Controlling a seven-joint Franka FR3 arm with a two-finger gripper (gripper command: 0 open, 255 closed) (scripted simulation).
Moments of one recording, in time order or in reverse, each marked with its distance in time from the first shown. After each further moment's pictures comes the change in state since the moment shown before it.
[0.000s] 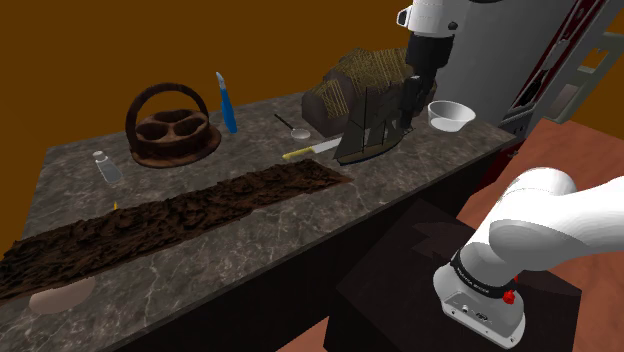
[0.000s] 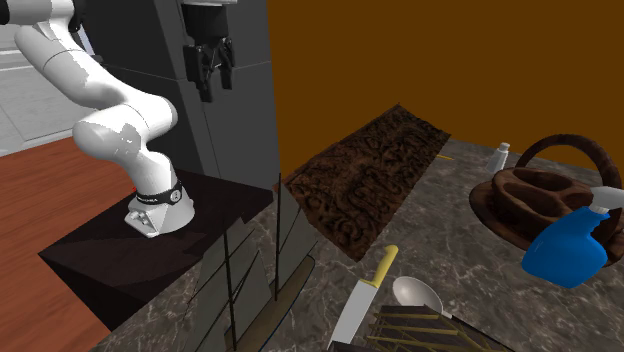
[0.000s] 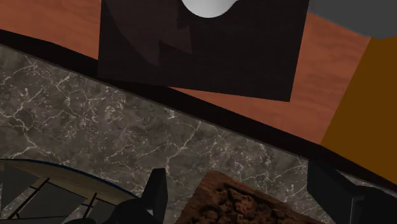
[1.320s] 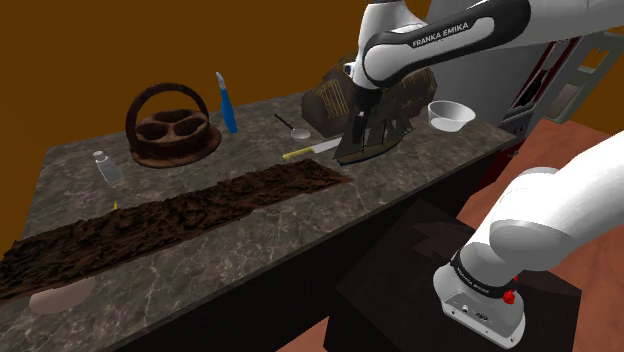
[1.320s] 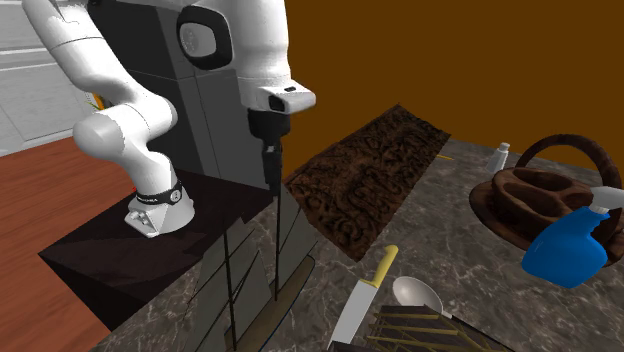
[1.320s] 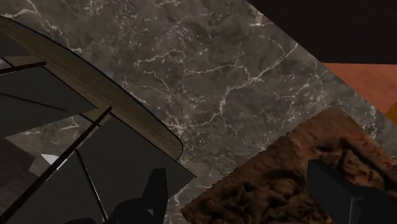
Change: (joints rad) arm 0.014 0.466 -0.145 -0.062 -0.119 0.632 -0.343
